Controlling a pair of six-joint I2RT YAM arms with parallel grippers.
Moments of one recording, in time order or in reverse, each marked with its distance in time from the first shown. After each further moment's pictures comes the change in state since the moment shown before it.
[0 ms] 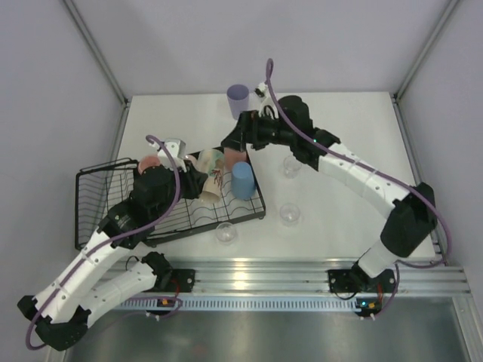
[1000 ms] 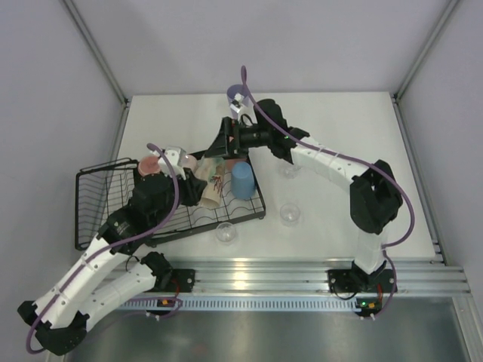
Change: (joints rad) left arm 0.000 -0.058 -0.045 -0.015 0.016 0.018; right arm 0.016 0.213 0.050 0.110 -0.257 0.206
